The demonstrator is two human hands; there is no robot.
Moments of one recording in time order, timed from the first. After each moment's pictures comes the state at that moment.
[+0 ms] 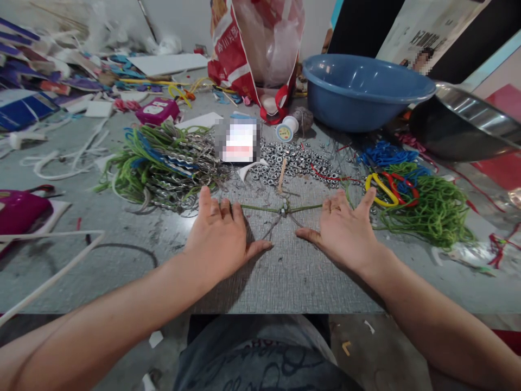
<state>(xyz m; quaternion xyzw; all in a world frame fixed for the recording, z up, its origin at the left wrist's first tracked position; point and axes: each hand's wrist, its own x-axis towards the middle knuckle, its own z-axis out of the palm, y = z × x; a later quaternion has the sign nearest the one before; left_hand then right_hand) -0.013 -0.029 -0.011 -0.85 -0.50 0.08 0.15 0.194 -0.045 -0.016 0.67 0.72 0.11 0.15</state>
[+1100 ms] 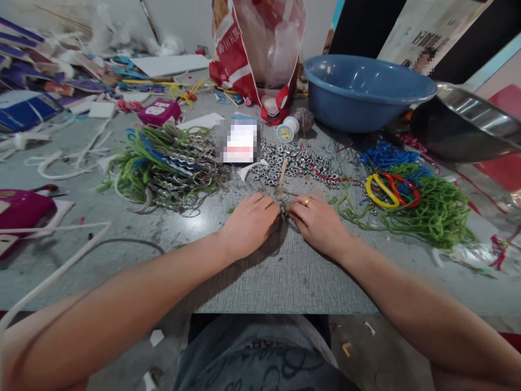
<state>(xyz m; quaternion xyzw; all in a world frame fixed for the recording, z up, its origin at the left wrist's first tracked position) 0.009 0.004 -0.029 -0.93 -0.35 -0.08 0.01 0.184 -0.019 -0.028 0.50 0.86 0.00 -0.13</state>
